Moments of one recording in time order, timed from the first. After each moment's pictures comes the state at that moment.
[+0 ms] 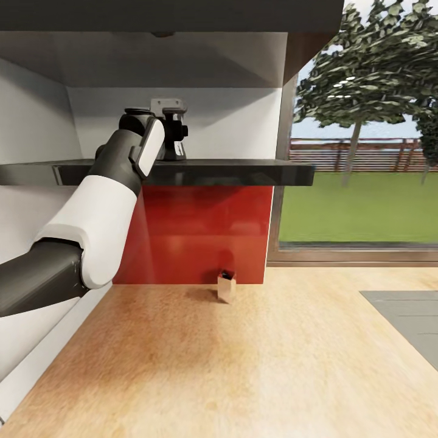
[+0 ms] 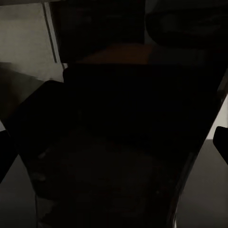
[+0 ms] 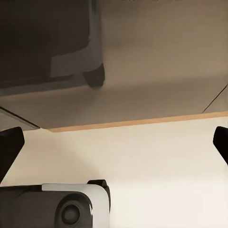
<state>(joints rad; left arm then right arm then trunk) -1.66 -0.17 -0.04 -0.67 0.04 0.66 0.19 0.06 -0.33 1.36 0.06 -1.92 -0.70 0.73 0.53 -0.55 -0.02</state>
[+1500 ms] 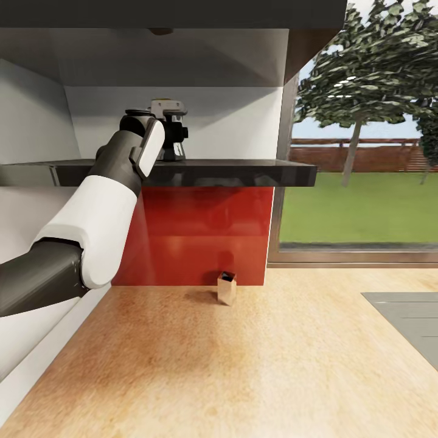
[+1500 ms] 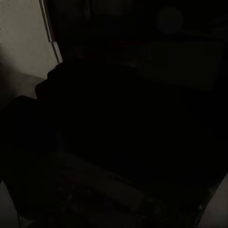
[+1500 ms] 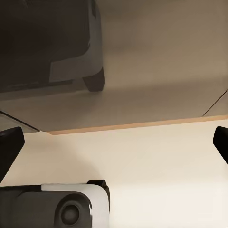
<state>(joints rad) -1.66 -0.17 -0.04 -0.66 0.04 0.67 0.19 0.06 -0.33 1.36 0.06 -1.92 -0.70 0.73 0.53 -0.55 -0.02</state>
